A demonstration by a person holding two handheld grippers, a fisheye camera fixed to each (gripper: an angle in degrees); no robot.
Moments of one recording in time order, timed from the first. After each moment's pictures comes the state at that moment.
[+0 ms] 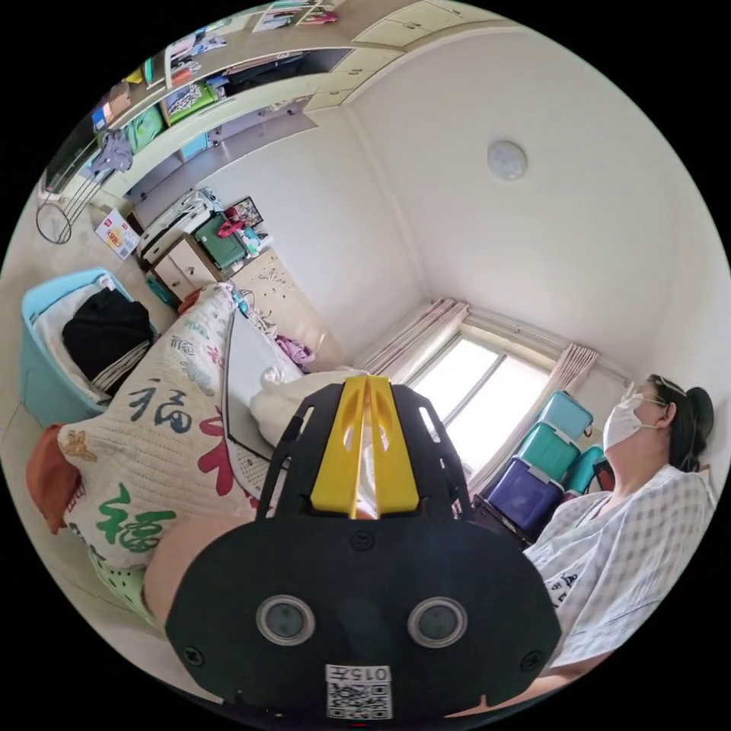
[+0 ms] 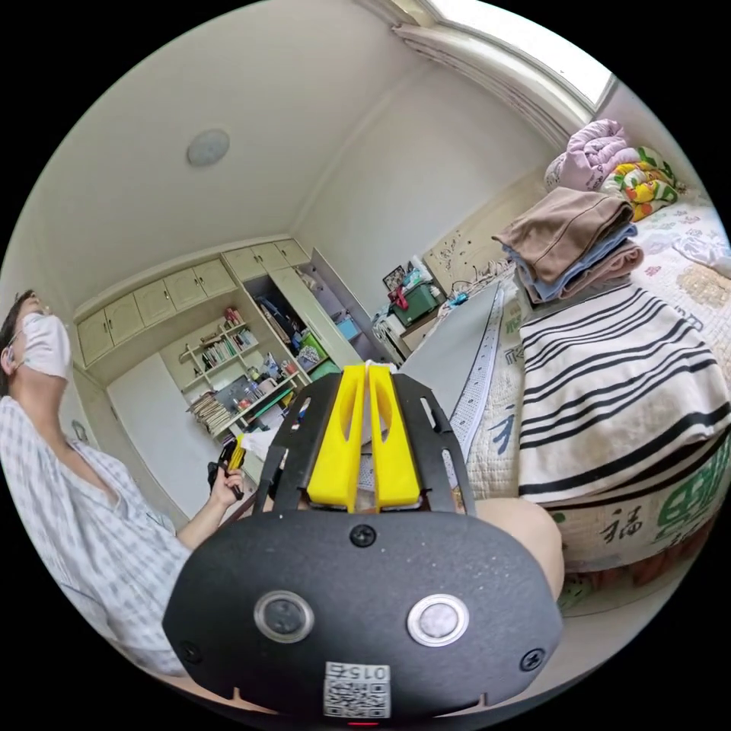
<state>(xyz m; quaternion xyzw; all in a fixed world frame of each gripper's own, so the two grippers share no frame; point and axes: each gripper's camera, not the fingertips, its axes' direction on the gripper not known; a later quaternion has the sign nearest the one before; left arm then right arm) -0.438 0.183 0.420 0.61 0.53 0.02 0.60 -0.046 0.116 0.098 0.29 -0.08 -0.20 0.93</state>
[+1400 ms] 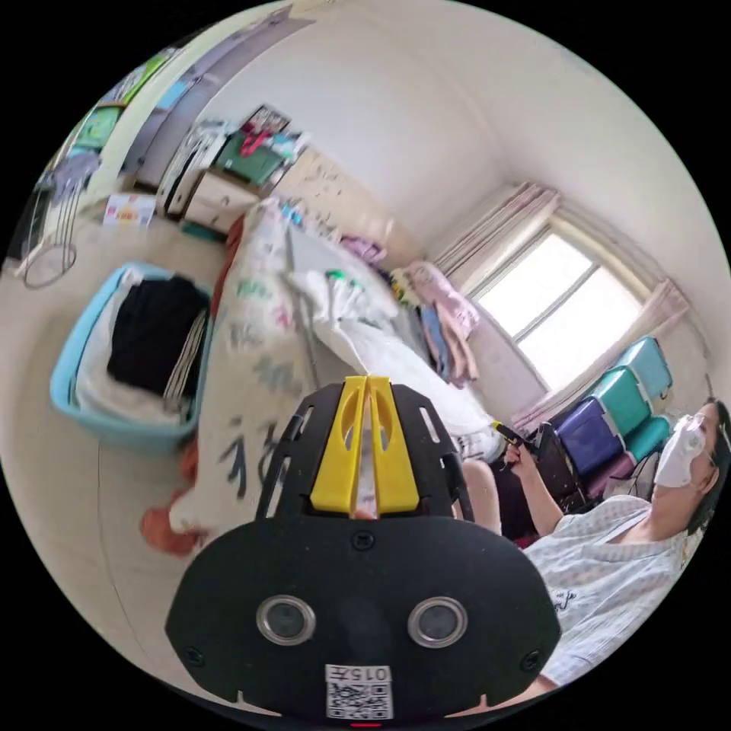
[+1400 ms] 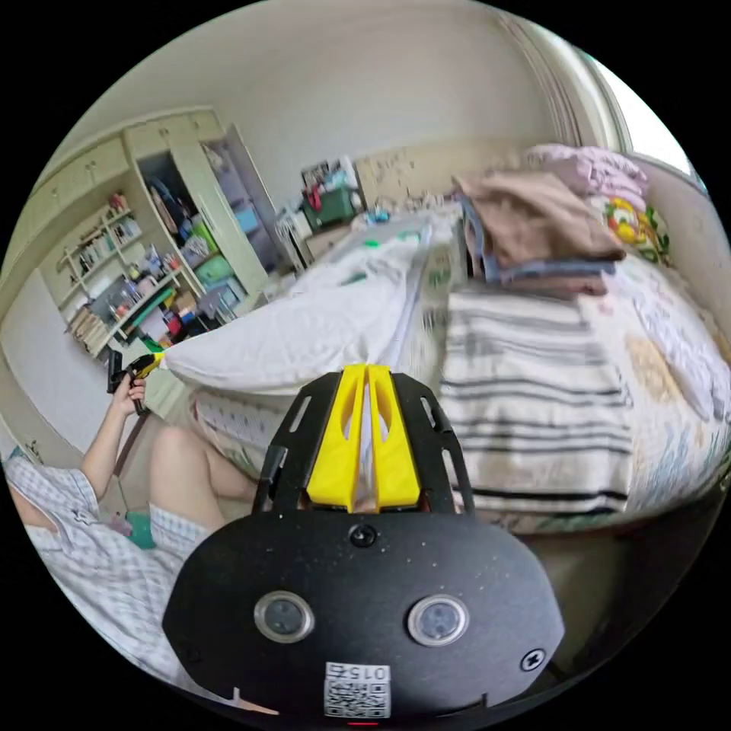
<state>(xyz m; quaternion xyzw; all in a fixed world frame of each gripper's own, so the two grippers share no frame) -0.400 -0.044 0.356 0.40 0.41 0.06 0.82 -0.125 0.043 0.254 0.07 0.22 -0.18 0.96</state>
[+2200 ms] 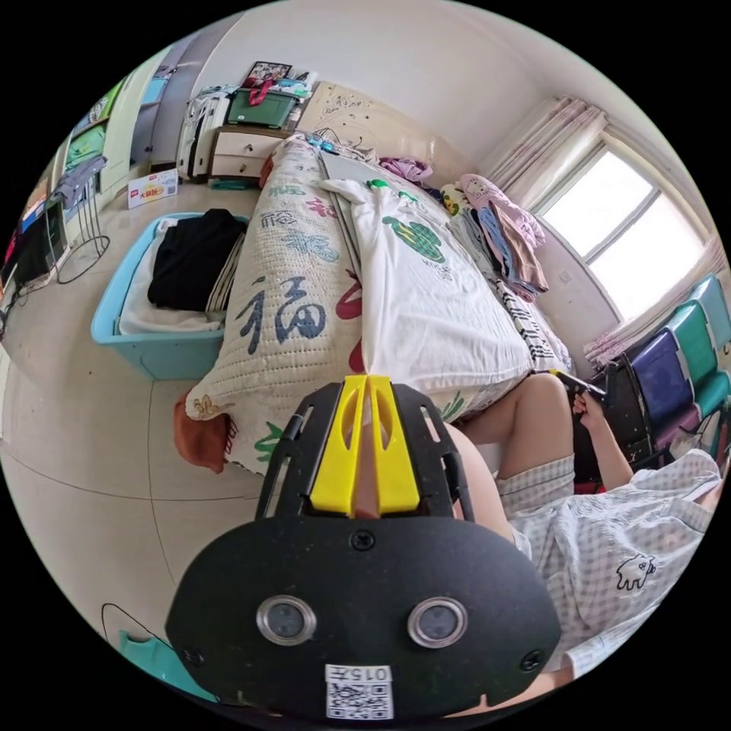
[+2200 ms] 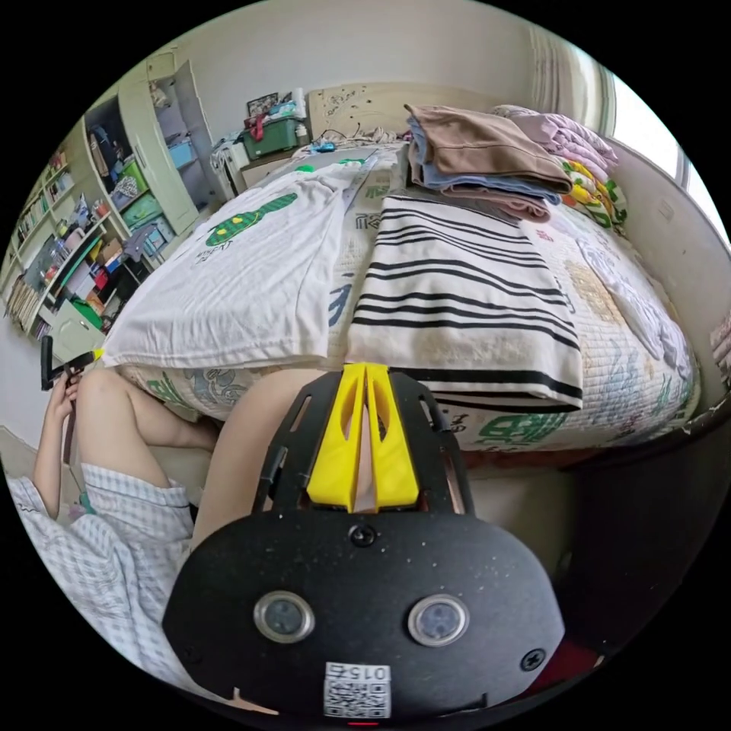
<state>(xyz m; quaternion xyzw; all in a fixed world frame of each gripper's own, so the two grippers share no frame) -0.306 -0.025 0.450 0.34 0.26 0.08 0.90 -0.052 0.070 0.275 0.04 0.35 -0.14 0.93</state>
